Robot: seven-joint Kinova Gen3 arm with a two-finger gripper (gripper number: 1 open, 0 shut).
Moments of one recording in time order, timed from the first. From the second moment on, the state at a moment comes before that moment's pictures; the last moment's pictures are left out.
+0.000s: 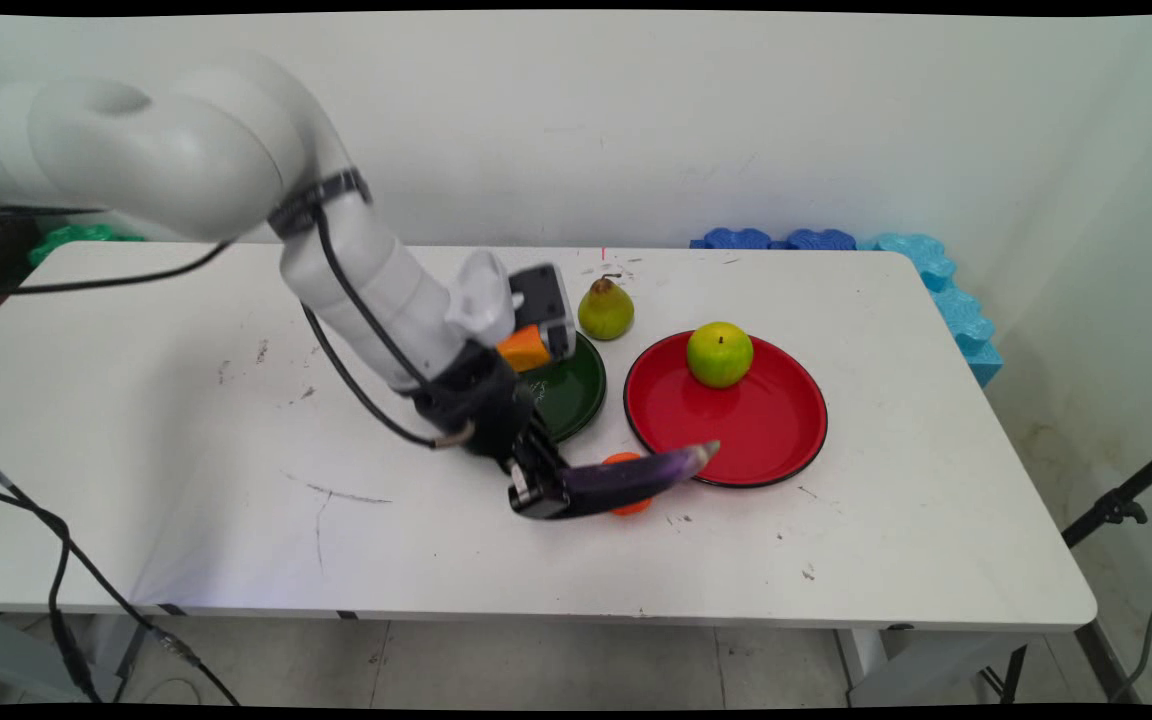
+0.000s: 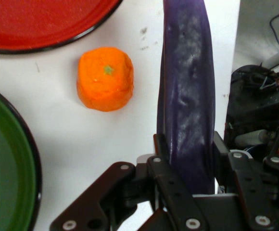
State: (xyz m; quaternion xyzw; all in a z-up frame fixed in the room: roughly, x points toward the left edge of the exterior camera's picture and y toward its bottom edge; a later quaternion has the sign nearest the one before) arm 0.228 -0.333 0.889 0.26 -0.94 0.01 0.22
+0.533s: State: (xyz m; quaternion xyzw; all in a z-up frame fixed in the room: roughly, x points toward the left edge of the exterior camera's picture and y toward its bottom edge) arm 0.217 -0.320 0.841 0.26 -0.94 0.01 0.20
